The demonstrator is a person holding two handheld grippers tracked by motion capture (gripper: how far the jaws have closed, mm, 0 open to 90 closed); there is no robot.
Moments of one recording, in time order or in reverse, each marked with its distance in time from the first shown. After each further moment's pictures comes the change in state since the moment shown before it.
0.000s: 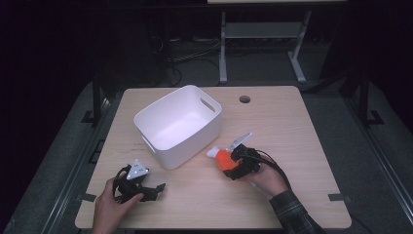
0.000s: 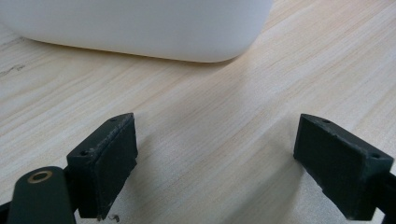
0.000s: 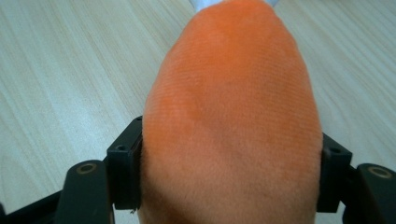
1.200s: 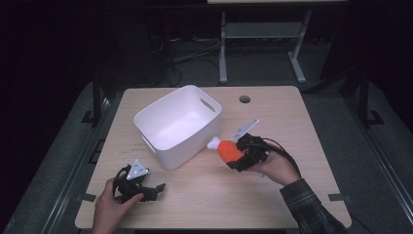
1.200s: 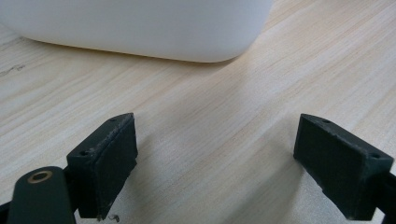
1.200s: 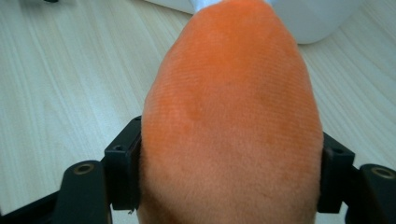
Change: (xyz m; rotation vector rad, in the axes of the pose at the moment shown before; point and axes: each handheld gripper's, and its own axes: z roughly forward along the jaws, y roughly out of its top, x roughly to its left) left arm 0.000 0.000 0.000 -0.002 0.001 -0.001; right arm -0.009 0.022 -0.048 -0.035 0.034 -0.106
